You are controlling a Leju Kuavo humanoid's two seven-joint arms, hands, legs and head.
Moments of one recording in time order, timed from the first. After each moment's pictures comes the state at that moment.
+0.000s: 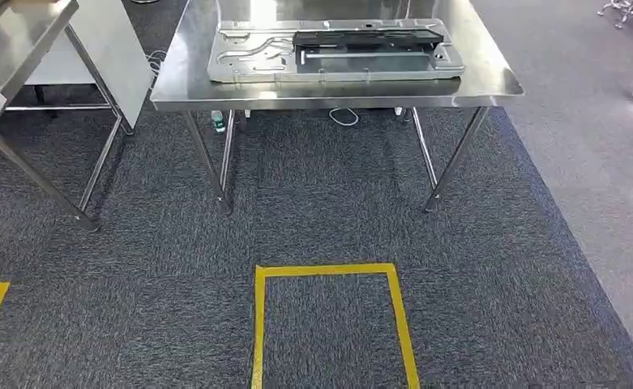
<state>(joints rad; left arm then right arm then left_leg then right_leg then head) 0.05 0.06 -0.51 0.03 0.12 0.06 -0.09 0.05 -0.03 0.24 -0.13 -0.03 0.14 0.01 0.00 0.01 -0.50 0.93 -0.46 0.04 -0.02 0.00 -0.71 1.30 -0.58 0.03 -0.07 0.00</state>
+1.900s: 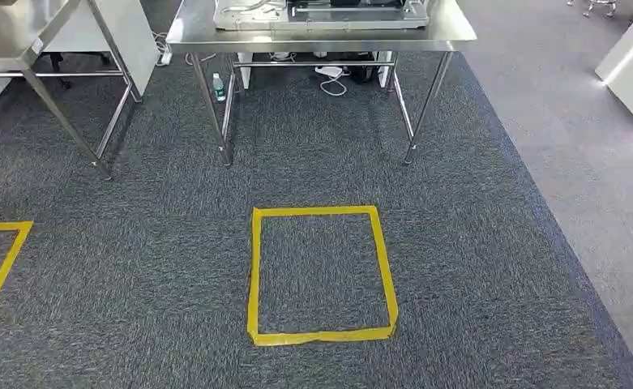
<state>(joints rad) 0.05 0.07 -0.45 0.03 0.08 0.03 -0.11 0.01 -0.04 0.16 -0.02 0.02 0.20 -0.15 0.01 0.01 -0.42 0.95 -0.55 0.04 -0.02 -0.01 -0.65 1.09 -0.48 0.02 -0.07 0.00</state>
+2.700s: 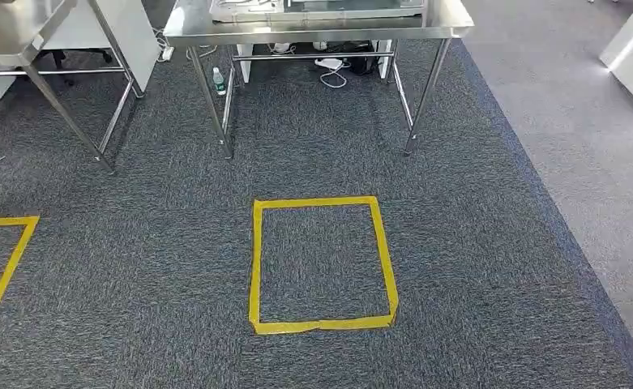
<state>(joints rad) 0.05 0.07 -0.42 0.03 0.05 0.03 -0.11 0.00 -0.04 0.09 0.00 0.06 0.21 -0.14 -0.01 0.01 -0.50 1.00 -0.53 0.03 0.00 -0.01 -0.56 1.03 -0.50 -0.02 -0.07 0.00</state>
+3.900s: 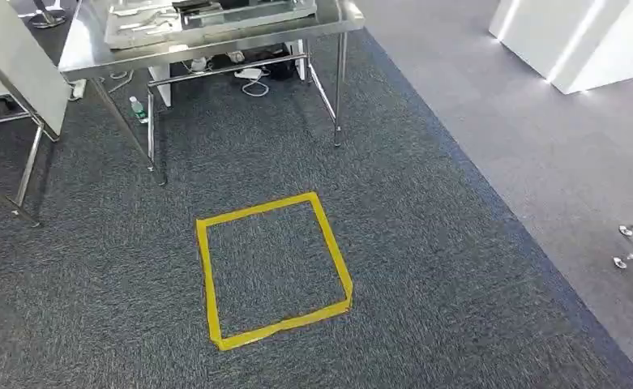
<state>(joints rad) 0.04 0.10 -0.41 0.03 0.03 0.02 -0.12 0.00 -0.02 0.01 0.01 0.09 0.25 -0.10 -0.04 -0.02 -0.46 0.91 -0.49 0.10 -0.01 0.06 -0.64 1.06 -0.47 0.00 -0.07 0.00</state>
